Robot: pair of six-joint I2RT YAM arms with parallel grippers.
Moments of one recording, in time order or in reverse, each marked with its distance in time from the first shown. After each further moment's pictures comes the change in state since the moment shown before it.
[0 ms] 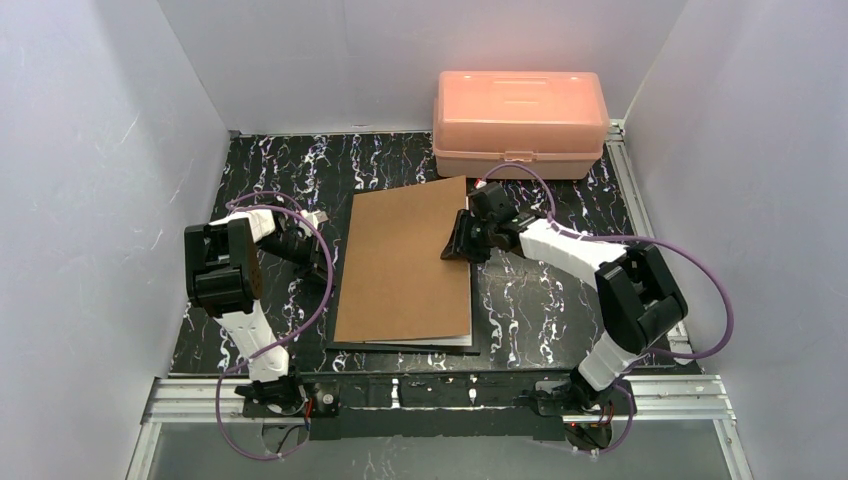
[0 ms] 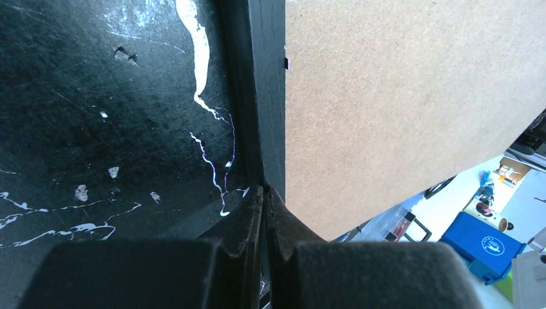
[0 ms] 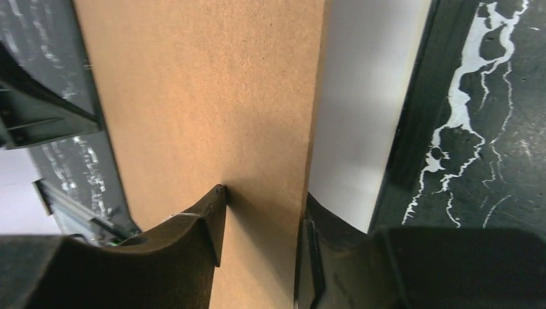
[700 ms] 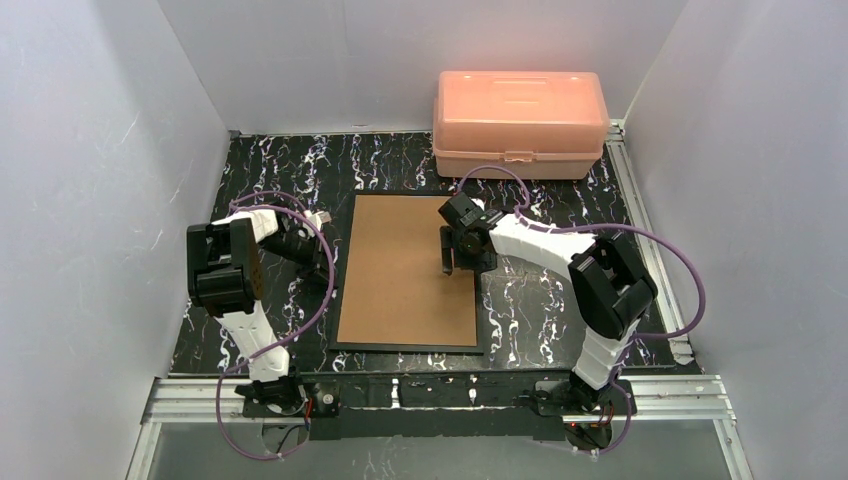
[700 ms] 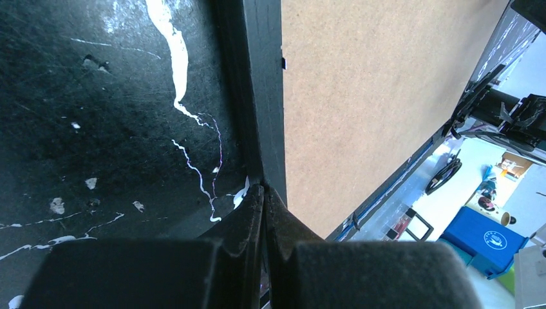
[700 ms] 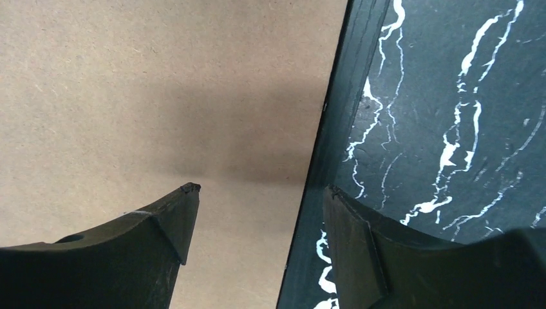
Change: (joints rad) left arm -0.016 -0.001 0.000 -0.005 0.004 0.001; right arm 0.129 0.149 0.179 -0.340 0.357 -0.153
